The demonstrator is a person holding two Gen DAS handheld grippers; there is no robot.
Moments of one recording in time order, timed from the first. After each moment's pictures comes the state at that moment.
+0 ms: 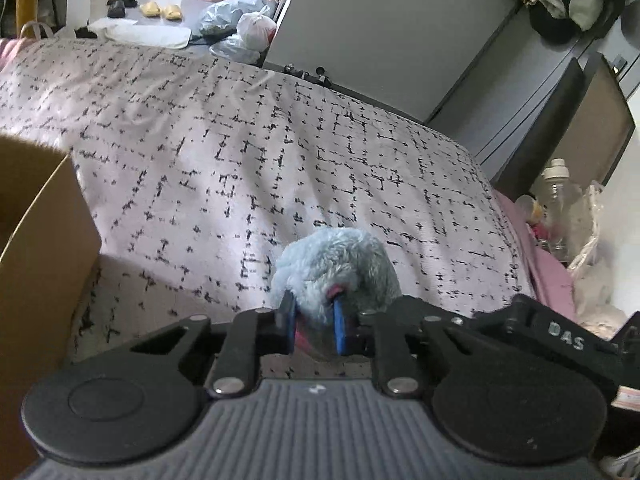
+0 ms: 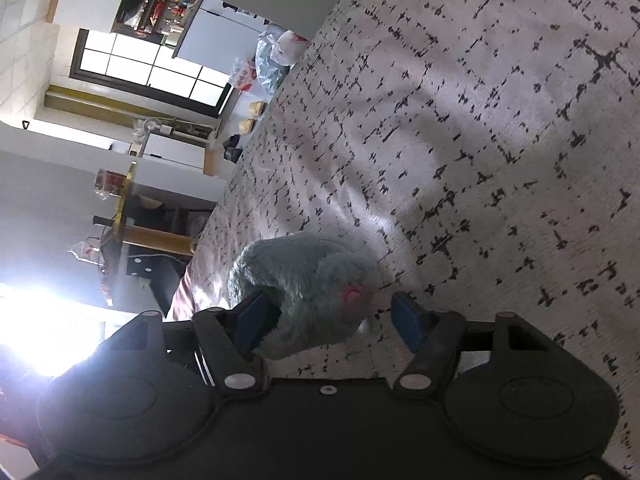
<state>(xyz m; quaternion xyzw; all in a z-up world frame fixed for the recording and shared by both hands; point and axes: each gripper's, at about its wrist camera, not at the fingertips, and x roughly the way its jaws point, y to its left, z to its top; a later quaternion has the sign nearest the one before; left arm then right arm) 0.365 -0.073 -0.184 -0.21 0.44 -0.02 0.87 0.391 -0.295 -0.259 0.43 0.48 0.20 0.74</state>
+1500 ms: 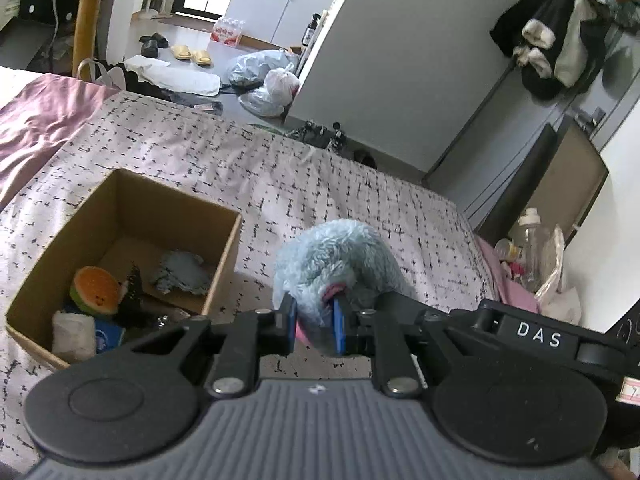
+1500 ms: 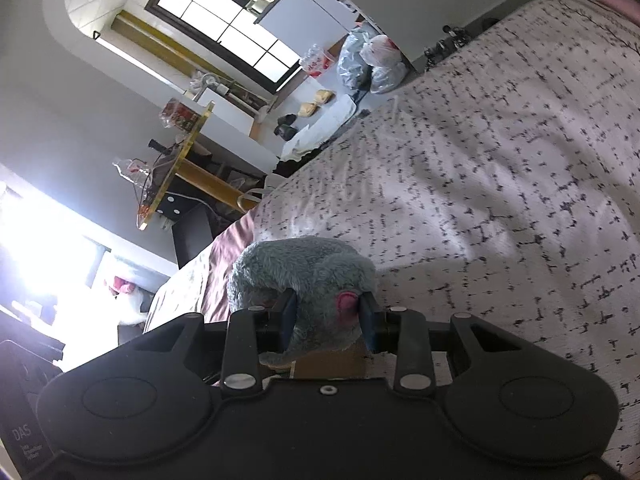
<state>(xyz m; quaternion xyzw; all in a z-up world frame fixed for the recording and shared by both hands) 0.246 0.003 -0.077 -0.22 0.38 0.01 0.90 0.310 -0.202 -0.132 0.31 0.43 0.27 0.80</state>
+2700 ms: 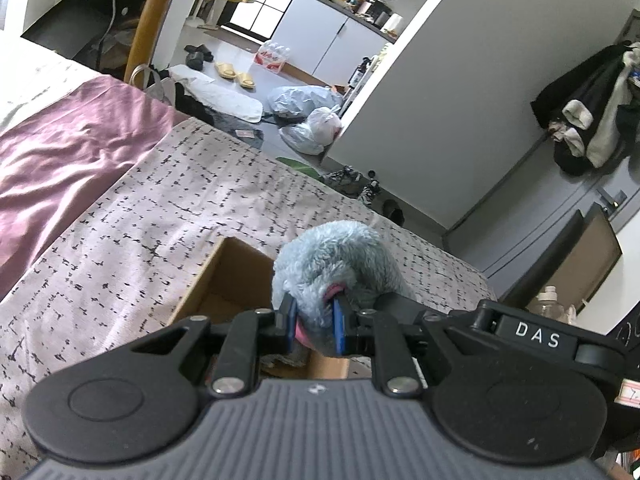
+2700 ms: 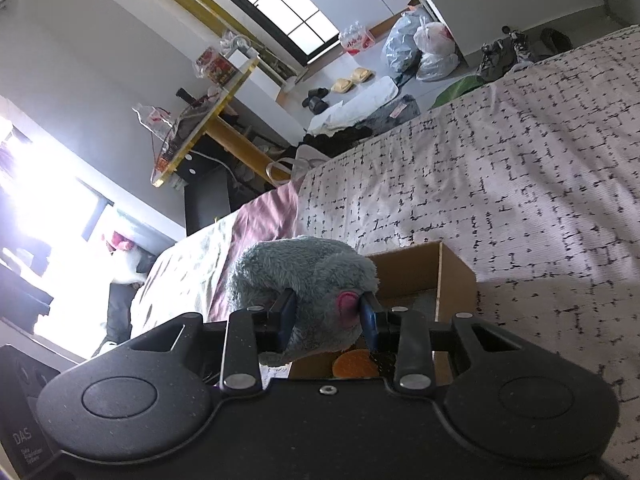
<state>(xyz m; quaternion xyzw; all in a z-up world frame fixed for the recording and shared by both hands) 0.246 0.136 -0.074 -0.28 0.33 0.05 0.90 0.330 -0.065 -0.102 0.25 0.44 0.30 0.81</state>
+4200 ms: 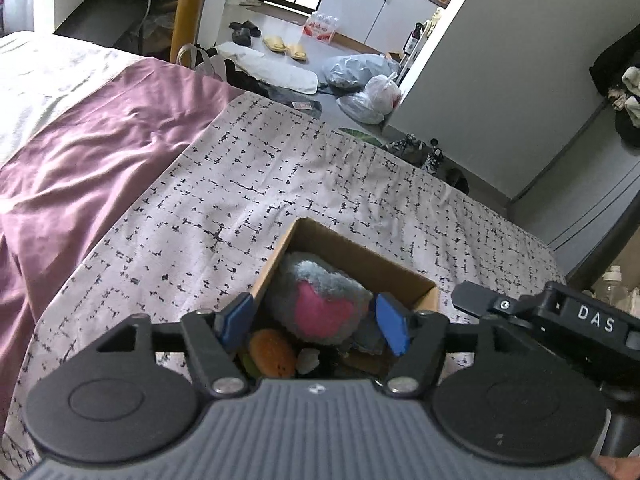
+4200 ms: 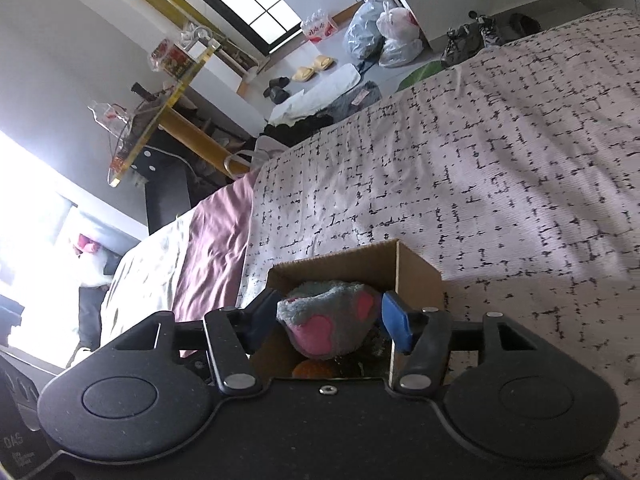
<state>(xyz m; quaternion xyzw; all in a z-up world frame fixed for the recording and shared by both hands) 0.261 0.149 -0.089 -0.24 0.40 0.12 0.87 0.349 -0.068 -0.118 0.24 0.47 0.26 0.81</state>
